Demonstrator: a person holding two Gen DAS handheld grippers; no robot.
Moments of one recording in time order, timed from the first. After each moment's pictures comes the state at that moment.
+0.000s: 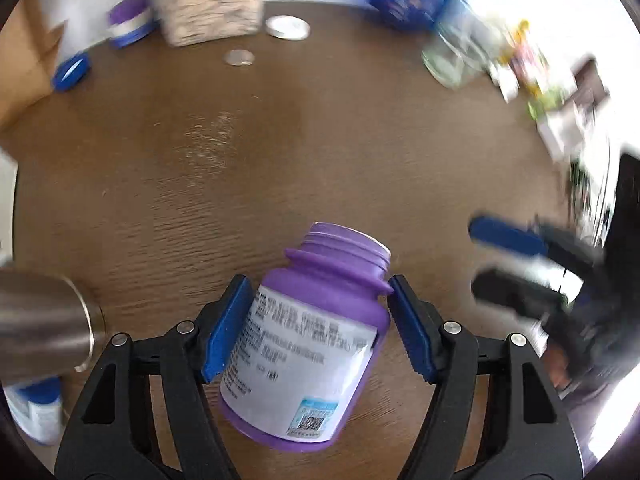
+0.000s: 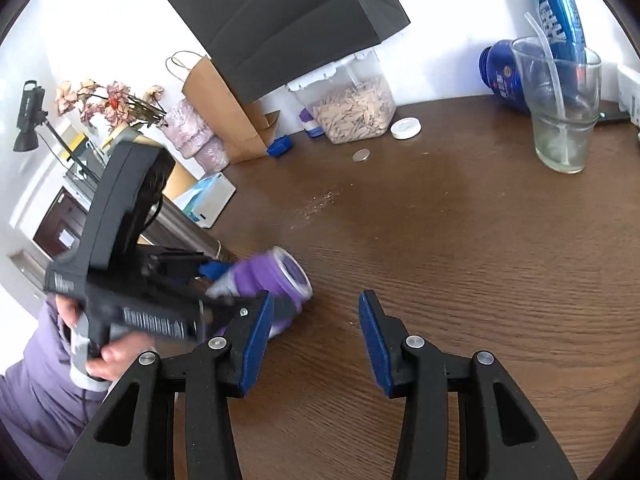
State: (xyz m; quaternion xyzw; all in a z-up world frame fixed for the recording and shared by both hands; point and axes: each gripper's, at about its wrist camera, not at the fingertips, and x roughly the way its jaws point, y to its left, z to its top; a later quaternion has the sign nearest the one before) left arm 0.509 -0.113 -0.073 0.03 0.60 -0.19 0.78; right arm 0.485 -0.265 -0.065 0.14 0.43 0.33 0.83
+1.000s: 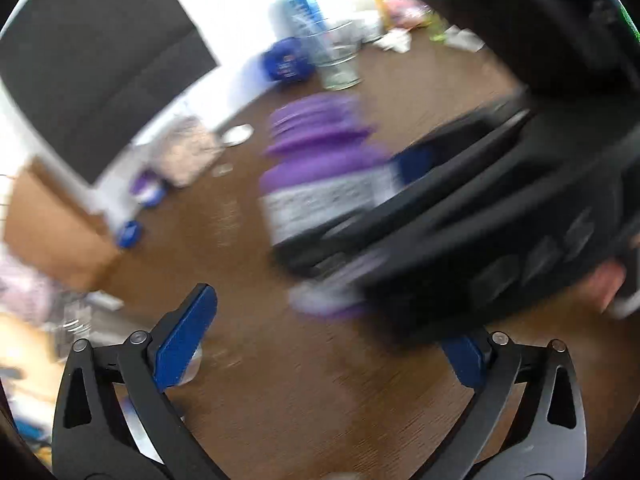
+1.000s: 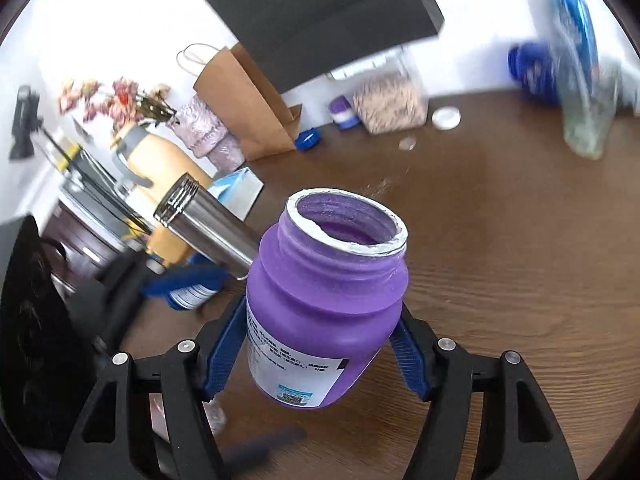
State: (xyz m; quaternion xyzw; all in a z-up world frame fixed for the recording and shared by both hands) left arm 0.386 -0.122 -0.025 0.31 0.40 -0.21 0.84; right arm 0.444 -0.205 -0.032 0.14 0.43 0.31 0.83
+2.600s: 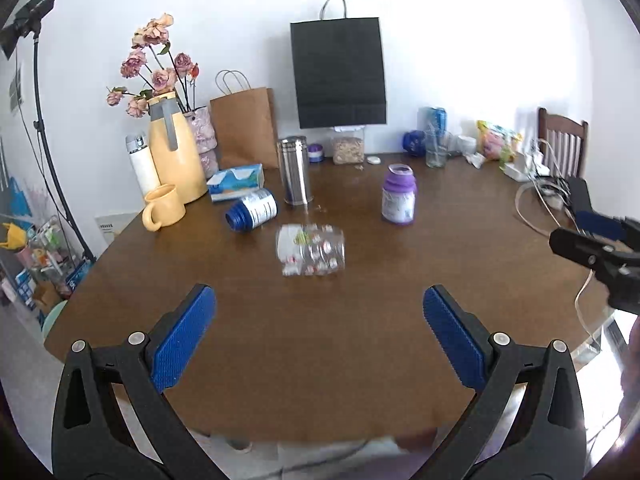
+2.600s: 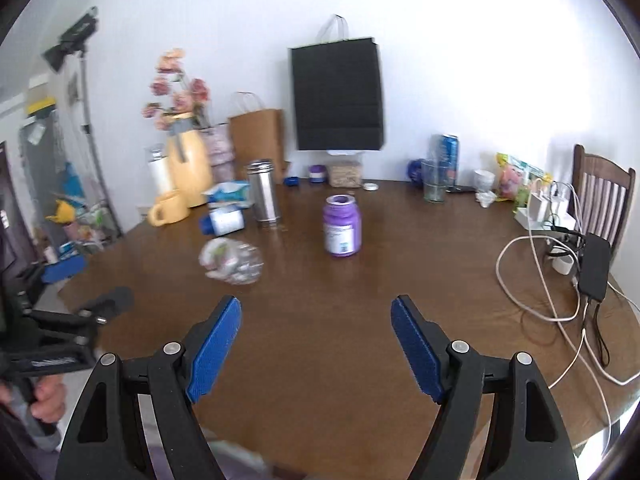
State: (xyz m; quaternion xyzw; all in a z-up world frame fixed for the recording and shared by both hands) left arm 0.036 0.003 0.027 0.05 0.27 -0.01 0.96; right arm 0.047 -0.207 0.052 0.01 0.27 0.15 0.95
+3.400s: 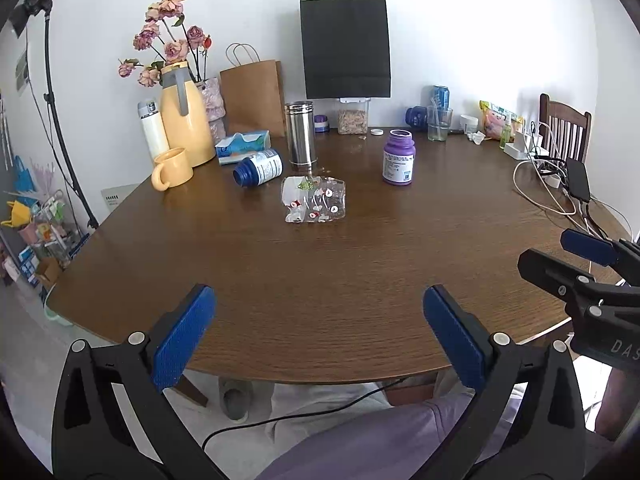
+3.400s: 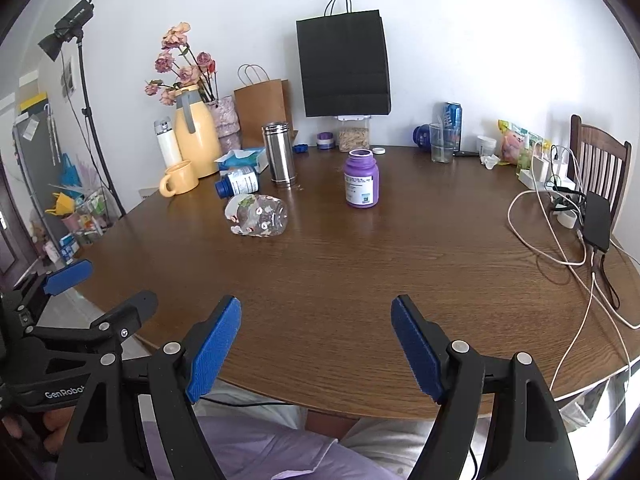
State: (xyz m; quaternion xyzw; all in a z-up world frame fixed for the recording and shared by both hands) left arm 0.002 0.010 -0.001 0.03 0.30 0.00 0.95; right arm 0.012 -0.168 0.022 0.02 0.31 0.13 0.94
